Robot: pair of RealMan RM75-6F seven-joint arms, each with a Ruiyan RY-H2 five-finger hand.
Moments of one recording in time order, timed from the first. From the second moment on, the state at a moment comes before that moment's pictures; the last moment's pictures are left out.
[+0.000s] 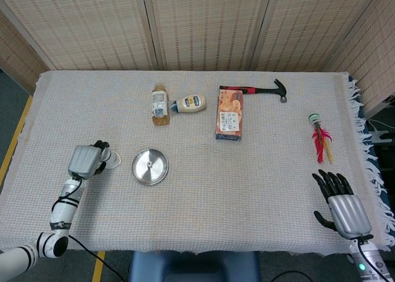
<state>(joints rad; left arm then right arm) -0.59 -1.55 -0.16 -1.13 1.22 1.06 0.32 0.09 -1.10 -0.02 -1.73 -1.51 1.37 -0.19</state>
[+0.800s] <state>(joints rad) -0.65 -1.50 -0.19 -1.38 1.30 1.07 0.25 0.09 -1.10 -0.03 -1.74 -1.54 1.36 -0.17</state>
